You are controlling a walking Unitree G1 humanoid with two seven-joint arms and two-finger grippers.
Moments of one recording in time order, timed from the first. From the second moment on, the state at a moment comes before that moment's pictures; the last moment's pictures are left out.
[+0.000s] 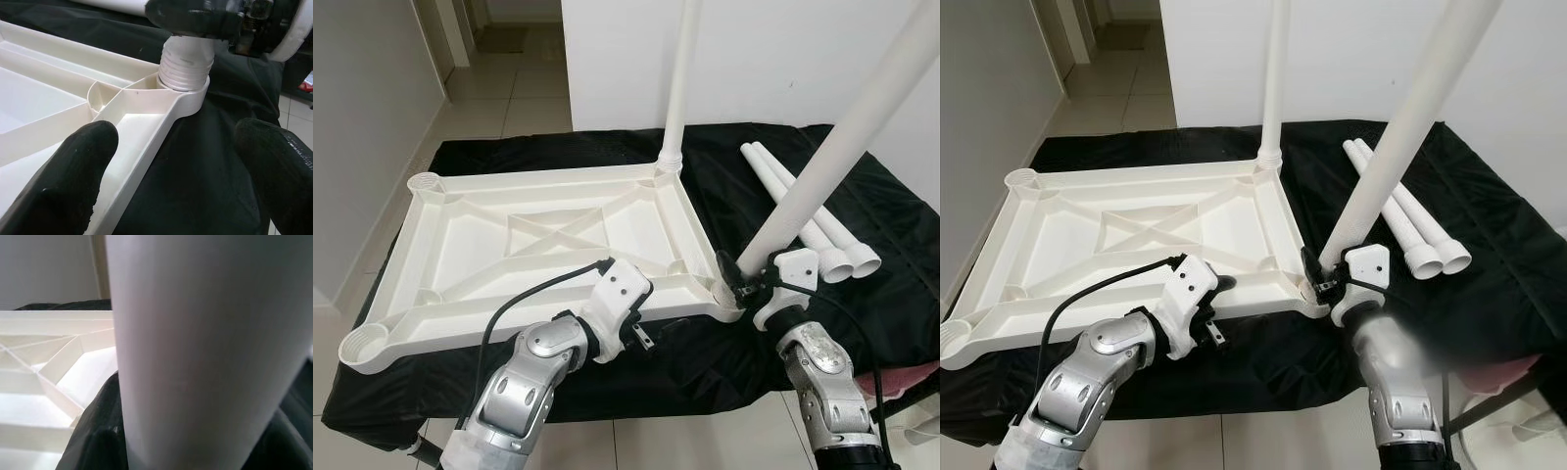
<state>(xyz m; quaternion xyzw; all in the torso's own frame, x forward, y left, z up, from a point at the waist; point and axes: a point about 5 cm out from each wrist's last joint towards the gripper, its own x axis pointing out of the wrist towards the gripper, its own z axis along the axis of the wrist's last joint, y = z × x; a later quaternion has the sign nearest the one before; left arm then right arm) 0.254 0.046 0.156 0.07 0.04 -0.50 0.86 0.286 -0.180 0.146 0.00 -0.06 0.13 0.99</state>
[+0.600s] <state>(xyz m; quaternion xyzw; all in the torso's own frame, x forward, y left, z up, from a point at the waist) 0.254 0.046 0.157 0.07 0.04 -0.50 0.86 0.286 -0.184 0.149 -0.04 -0.03 0.18 0.98</state>
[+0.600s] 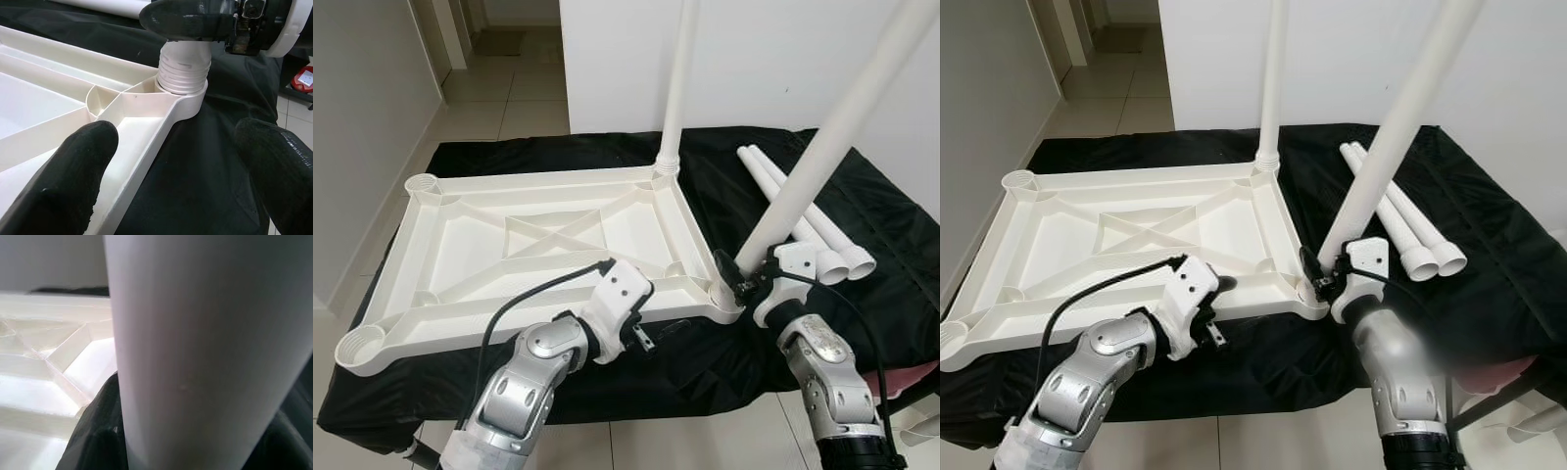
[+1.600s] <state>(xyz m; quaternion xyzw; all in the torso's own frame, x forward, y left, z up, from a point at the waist) 0.256 0.047 0.161 0.07 0.03 -0.50 0.86 0.275 -0.192 0.153 -0.02 -0.02 0.25 0.97</state>
